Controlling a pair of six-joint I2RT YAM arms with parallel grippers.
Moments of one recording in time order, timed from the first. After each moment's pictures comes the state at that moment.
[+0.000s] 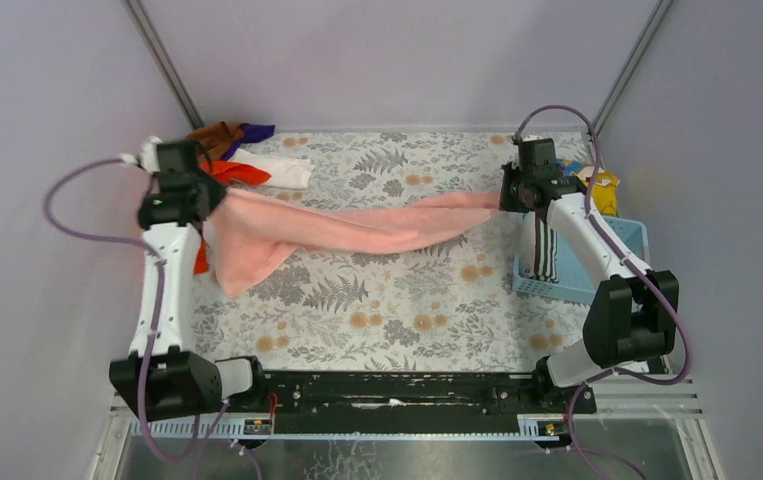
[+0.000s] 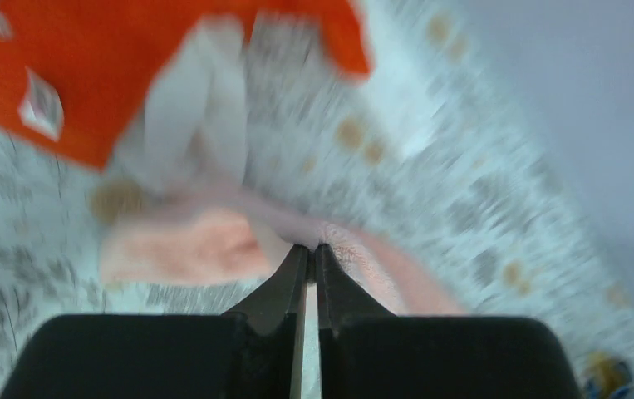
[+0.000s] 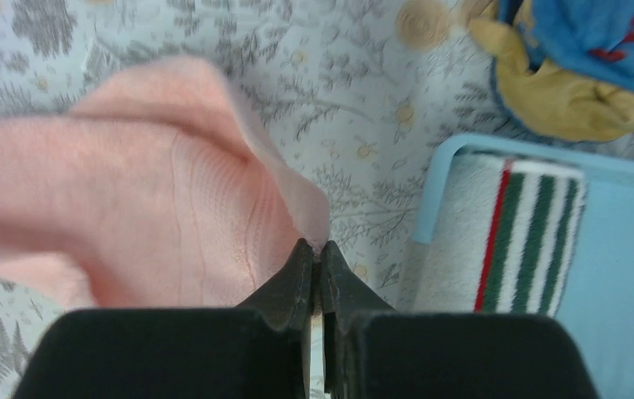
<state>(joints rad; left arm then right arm) 0.14 1.26 1.22 -0.74 -0.17 -0.73 0.17 1.51 1.20 -0.54 0.04 0.22</state>
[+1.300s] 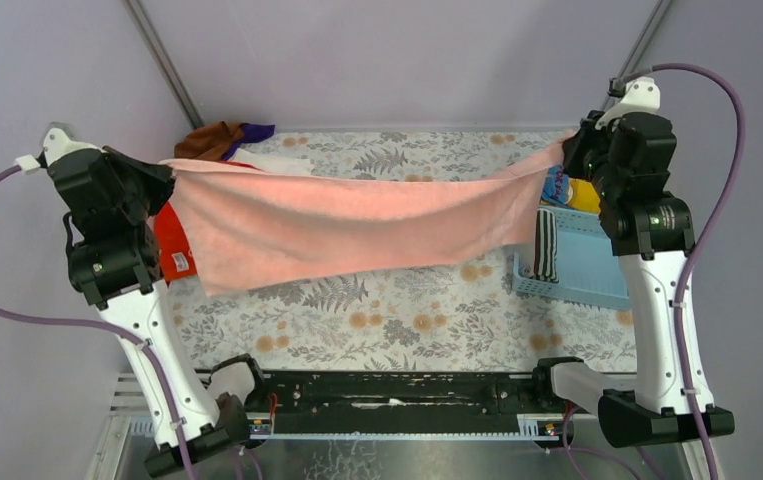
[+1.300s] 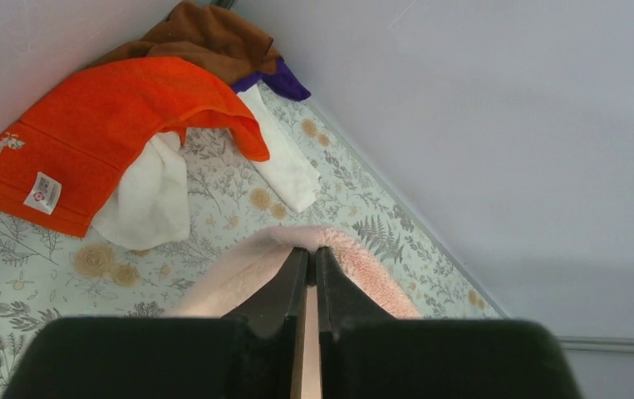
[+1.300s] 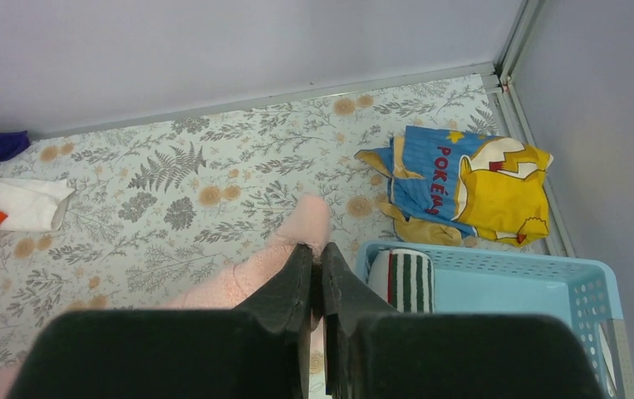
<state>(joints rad) 0.44 1.02 1.64 -0.91 0.11 -0.64 0.08 1.14 1.57 -0.73 0.10 0.18</state>
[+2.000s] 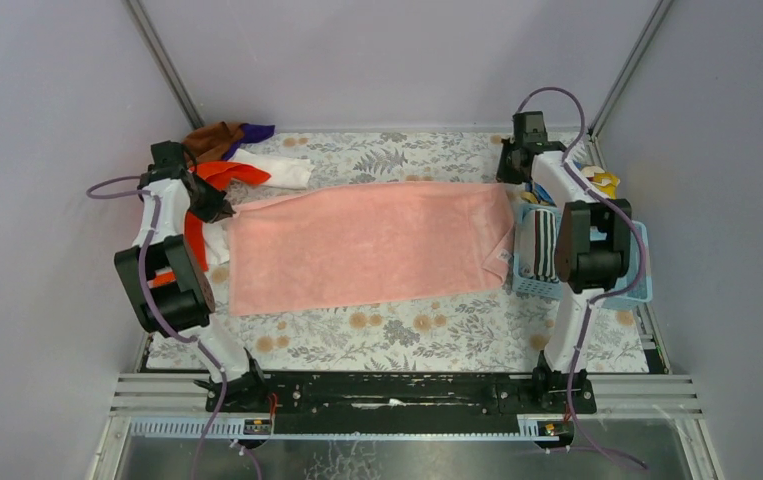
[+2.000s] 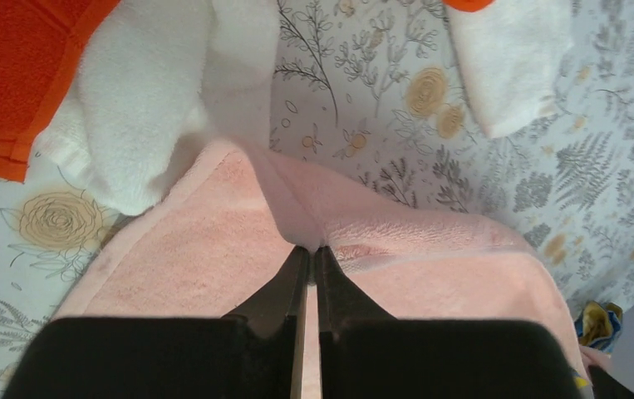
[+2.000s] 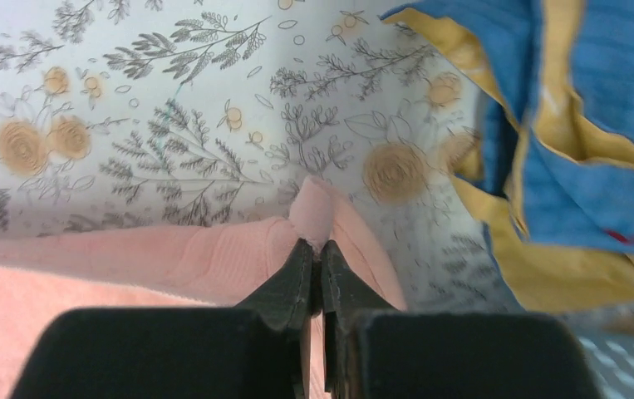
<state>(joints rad) 0.39 1.69 1.39 -0.74 0.22 -0.64 0.07 1.97 1.60 -0.51 0.05 0.26</state>
